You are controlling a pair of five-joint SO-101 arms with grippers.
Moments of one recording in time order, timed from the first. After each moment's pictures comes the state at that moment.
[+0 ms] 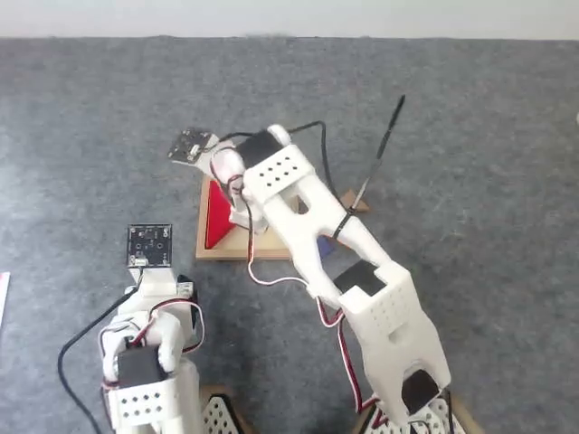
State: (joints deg) left arm -16.2 -103.0 97.1 72.0 -1.5; right arm -42.5 37.6 -34.1 86.9 28.8
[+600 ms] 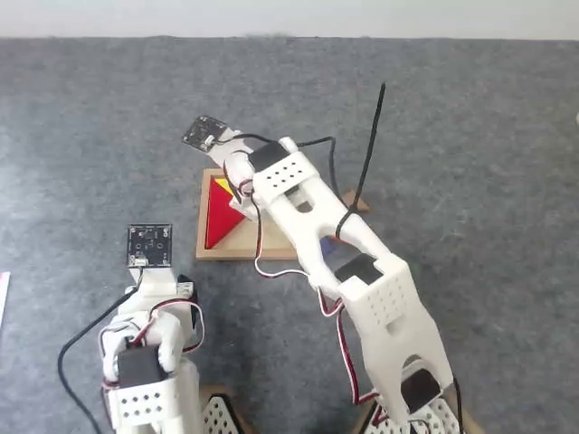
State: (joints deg) left arm -16.2 -103.0 97.1 72.0 -1.5; right arm -39.2 42.0 -29.6 67.7 22.7
